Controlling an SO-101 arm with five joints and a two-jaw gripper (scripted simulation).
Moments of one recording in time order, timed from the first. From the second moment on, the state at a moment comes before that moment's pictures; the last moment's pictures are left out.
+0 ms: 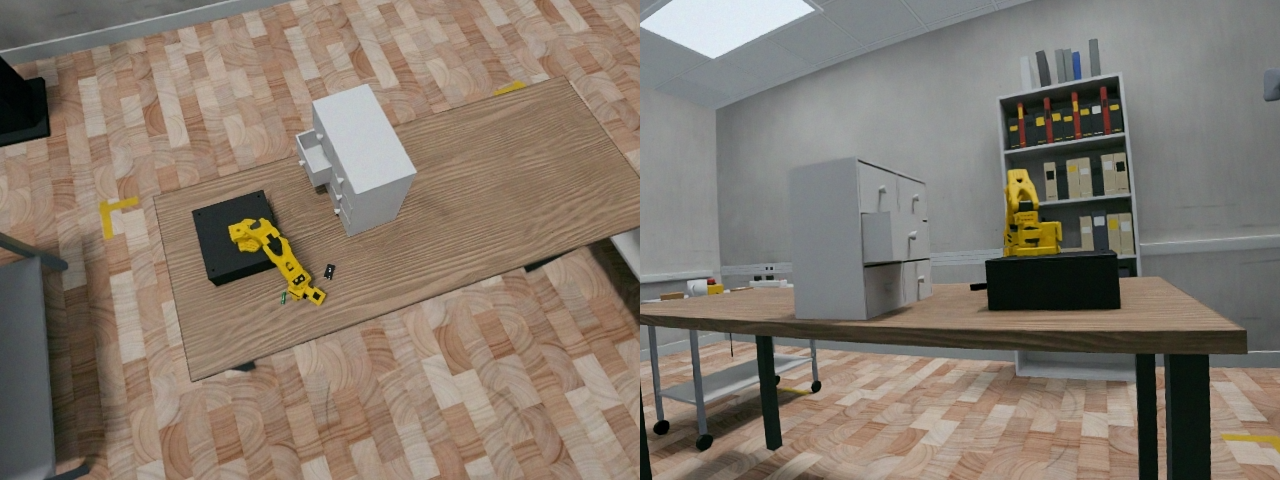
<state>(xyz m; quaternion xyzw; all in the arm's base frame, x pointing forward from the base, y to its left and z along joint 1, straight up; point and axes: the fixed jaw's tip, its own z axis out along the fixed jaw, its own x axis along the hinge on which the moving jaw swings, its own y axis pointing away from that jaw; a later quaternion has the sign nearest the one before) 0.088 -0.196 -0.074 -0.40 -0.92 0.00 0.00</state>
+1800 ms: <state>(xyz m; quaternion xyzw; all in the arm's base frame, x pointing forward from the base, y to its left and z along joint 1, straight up) 0.088 -0.196 -0.091 -0.40 -0.92 0.00 0.00</state>
